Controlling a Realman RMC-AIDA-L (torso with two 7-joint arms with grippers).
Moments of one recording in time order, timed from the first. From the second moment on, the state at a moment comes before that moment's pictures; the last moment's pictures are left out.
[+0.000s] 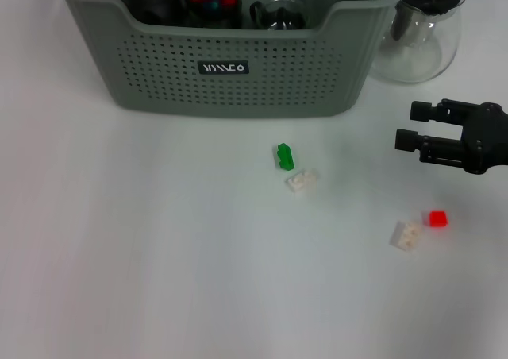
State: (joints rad) left arm -1.03 -2.03 1.00 0.83 2.53 0.93 -2.23; right arm 0.47 2.04 -0.59 -0.62 -2.01 -1.65 1.42
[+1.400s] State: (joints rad) left arm -0.54 -2.16 0.60 1.25 1.62 1.86 -1.69; right arm 0.46 2.05 -0.58 -0.62 -2.00 -1.64 1.37
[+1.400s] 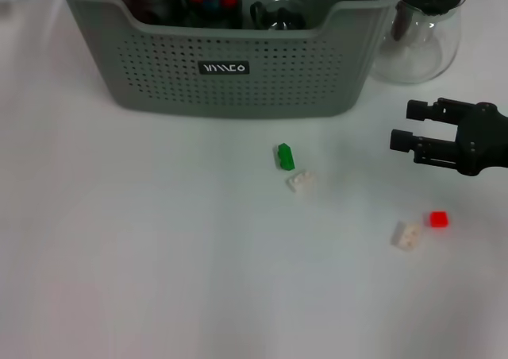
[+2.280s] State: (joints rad) left arm -0.45 -2.17 0.50 0.85 2.14 1.83 -1.27; right arm 0.42 2.05 -0.58 -1.02 -2.18 -1.87 1.61
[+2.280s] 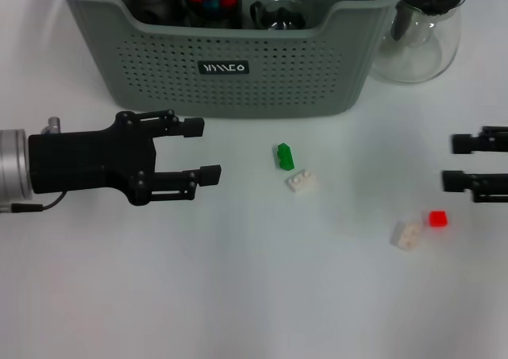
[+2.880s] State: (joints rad) left arm -0.47 -2.17 0.52 0.80 2.15 1.78 -1.24; right arm 0.55 2.10 -0.99 -1.41 -2.58 -1.91 1.98
